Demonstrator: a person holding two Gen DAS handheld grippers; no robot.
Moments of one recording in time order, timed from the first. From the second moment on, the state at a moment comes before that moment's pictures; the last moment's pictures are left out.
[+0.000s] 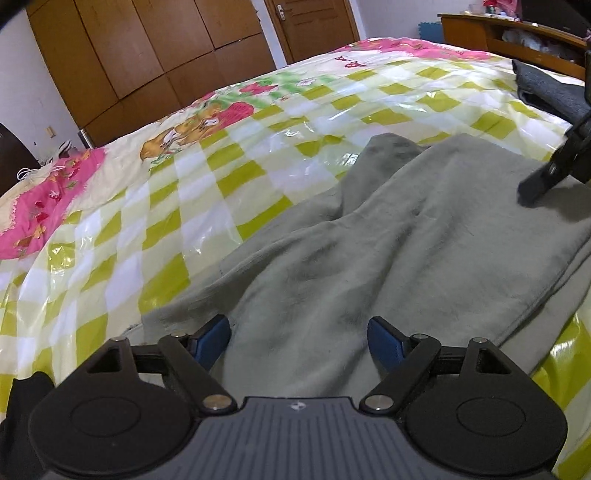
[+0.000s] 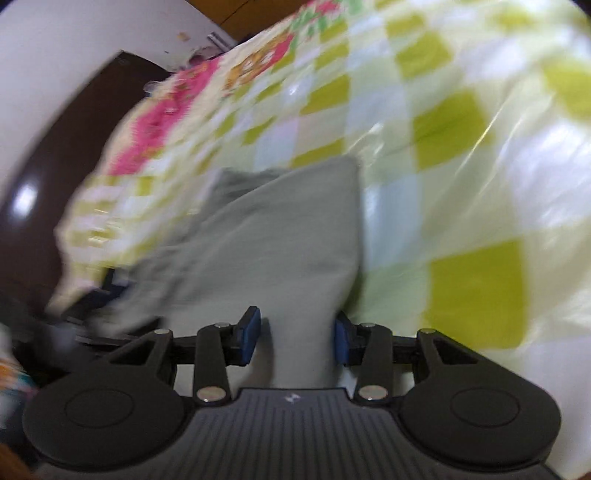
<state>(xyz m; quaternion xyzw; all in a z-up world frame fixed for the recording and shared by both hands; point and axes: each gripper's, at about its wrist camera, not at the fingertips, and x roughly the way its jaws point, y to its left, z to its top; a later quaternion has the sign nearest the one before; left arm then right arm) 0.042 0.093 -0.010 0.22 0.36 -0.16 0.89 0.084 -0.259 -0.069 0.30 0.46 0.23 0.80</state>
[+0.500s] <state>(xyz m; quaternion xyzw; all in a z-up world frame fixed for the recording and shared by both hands) 0.038 0.025 -0.010 0.28 0.33 -0.19 0.88 0.076 -0.326 -0.050 0.30 0.42 0.10 0.85</state>
